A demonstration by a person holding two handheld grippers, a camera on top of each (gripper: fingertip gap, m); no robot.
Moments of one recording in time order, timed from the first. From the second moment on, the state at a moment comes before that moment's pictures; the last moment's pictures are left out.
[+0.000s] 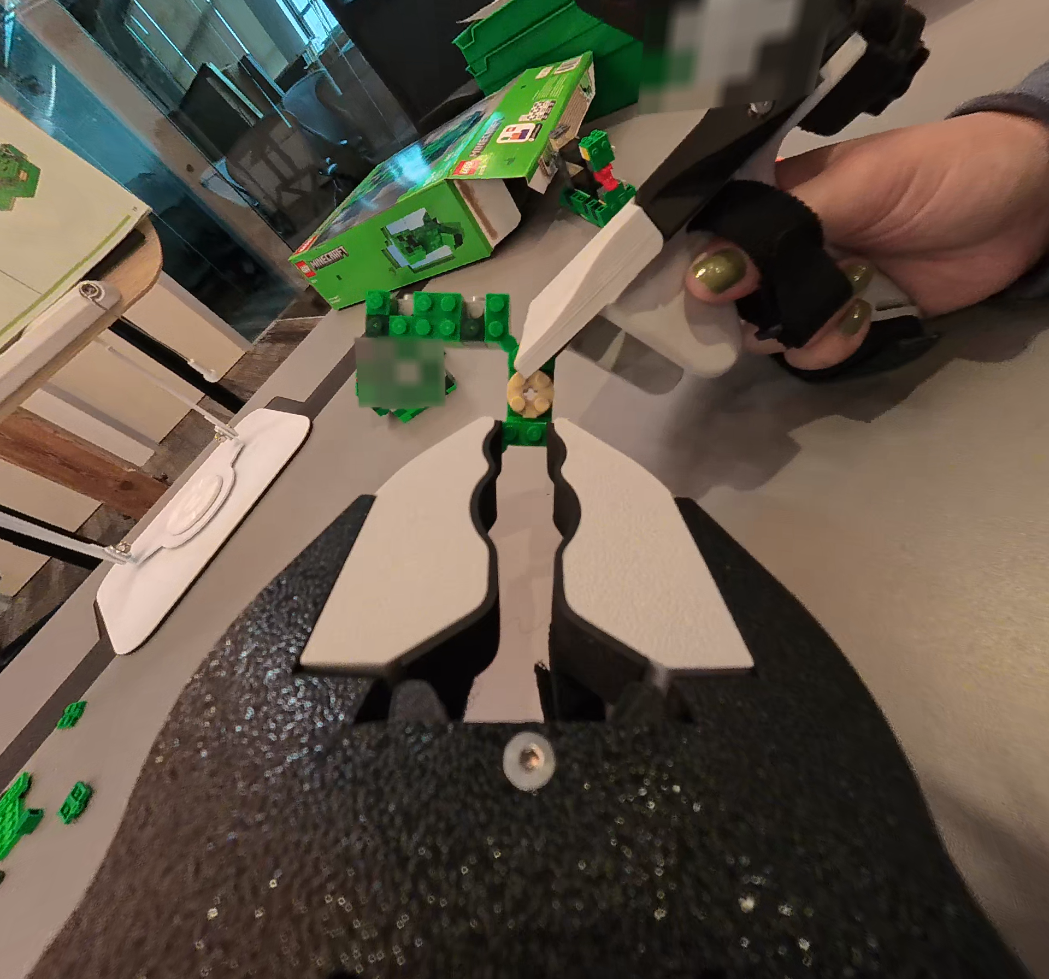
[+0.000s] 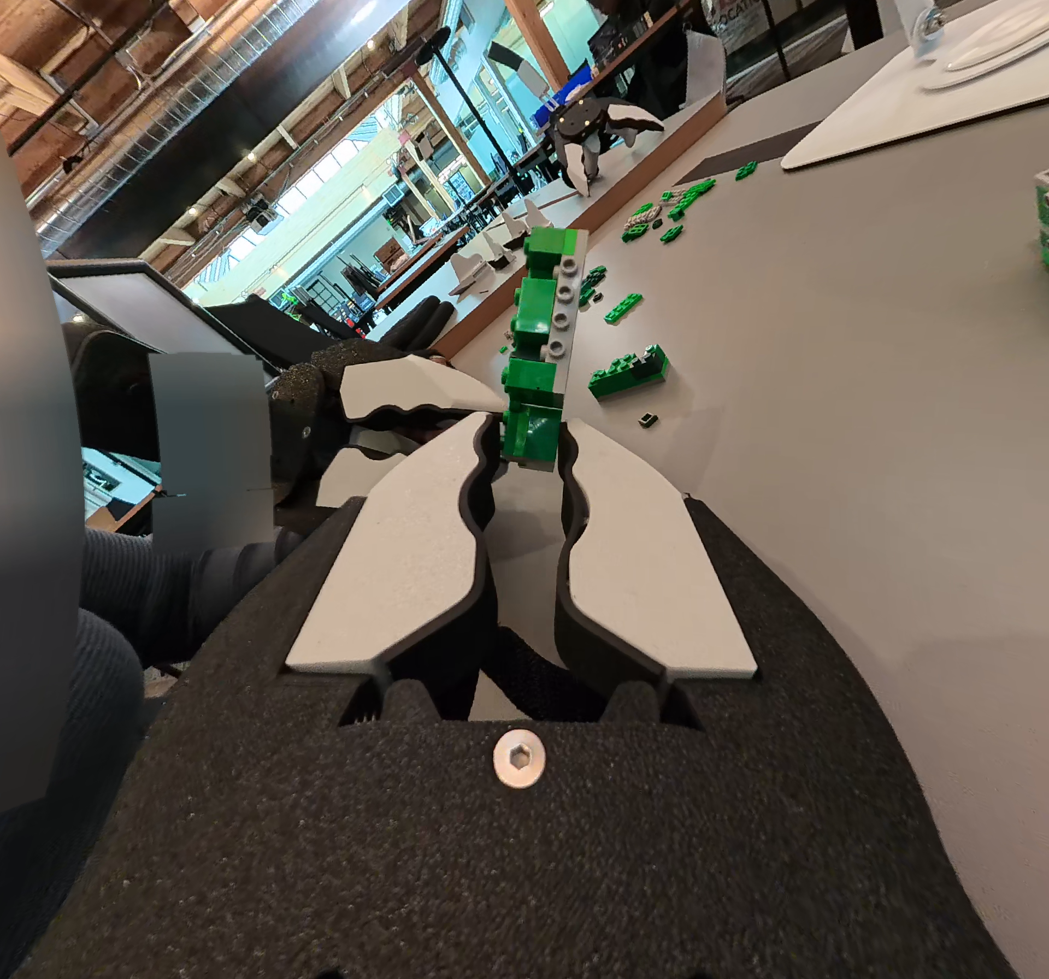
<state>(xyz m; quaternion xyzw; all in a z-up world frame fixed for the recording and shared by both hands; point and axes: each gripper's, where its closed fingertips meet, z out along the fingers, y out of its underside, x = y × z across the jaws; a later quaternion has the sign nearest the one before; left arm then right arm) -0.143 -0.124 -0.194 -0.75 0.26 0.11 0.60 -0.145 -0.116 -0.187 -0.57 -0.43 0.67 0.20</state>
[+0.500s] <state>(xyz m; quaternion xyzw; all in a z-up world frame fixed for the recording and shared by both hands) -0.140 -0.123 -0.185 -0.73 0.26 0.12 0.62 -0.144 -0.115 -0.177 -0.56 -0.36 0.71 0.20</state>
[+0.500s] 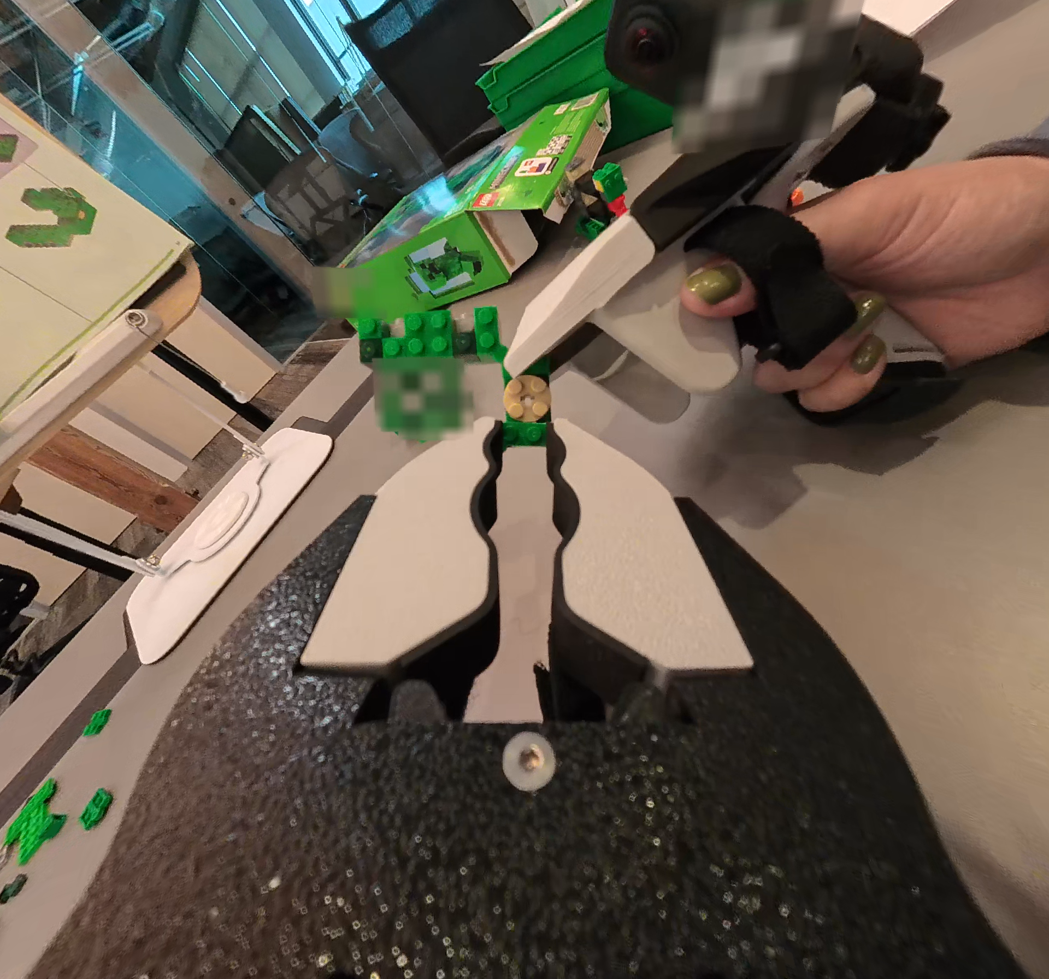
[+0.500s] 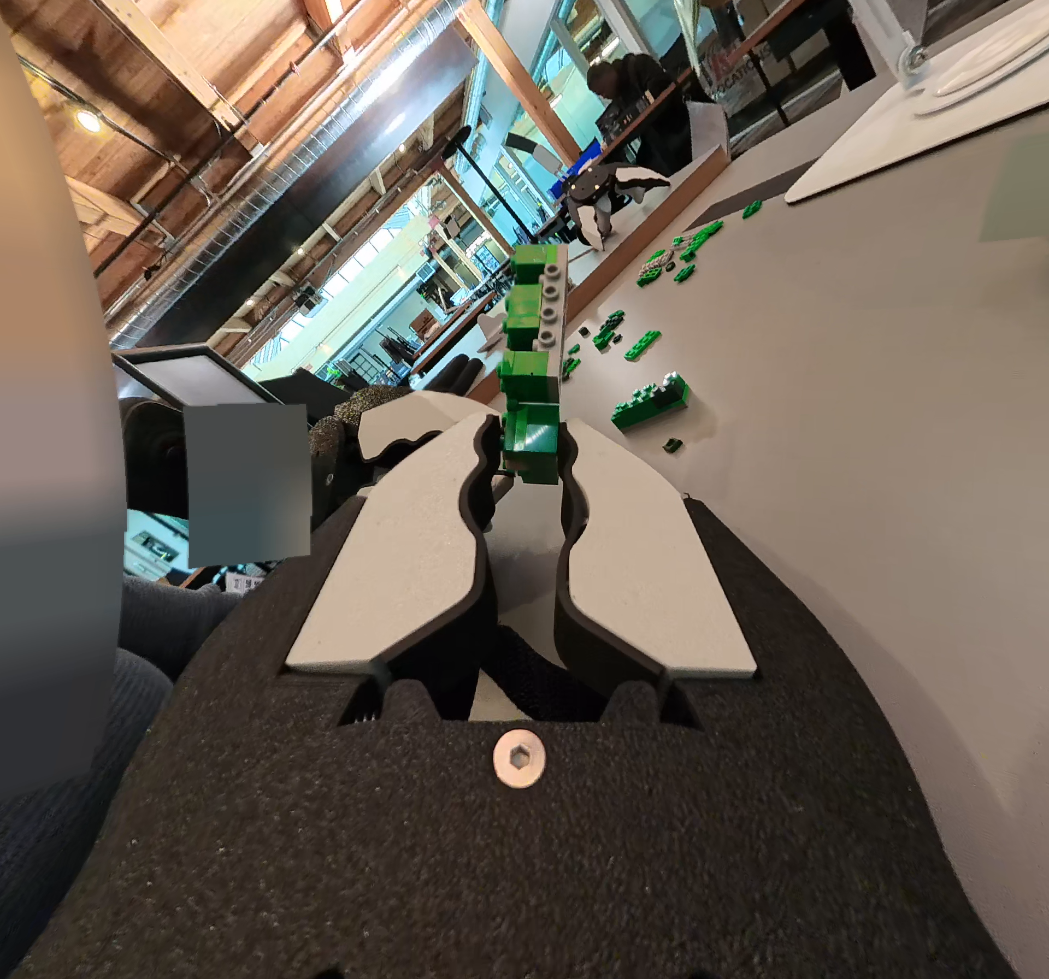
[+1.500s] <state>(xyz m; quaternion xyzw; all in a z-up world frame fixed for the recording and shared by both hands) -0.142 -0.127 -0.173 -0.70 0.25 0.15 0.65 -0.141 -0.122 -0.159 -0.51 -0.34 0.76 0.21</state>
